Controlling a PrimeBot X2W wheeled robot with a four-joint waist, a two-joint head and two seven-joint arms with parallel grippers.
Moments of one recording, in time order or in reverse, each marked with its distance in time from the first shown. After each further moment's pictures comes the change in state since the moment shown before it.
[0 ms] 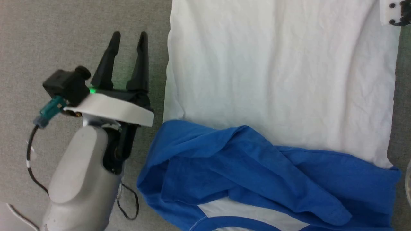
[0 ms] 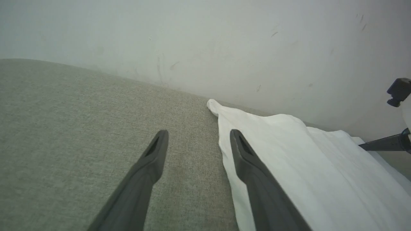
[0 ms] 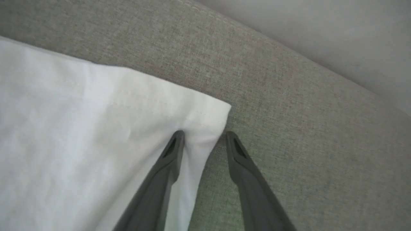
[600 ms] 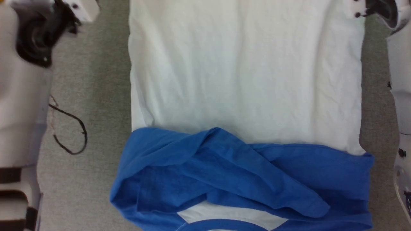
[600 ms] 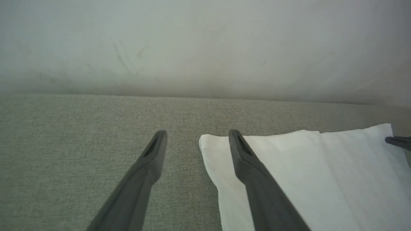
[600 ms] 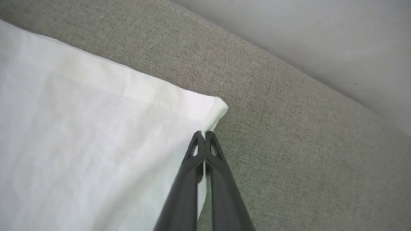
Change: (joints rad) left arm -0.544 0.163 -0.015 0.220 -0.135 -0.047 0.638; right arm -0.030 0.041 0.154 -0.069 0.154 0.000 -0.015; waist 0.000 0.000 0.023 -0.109
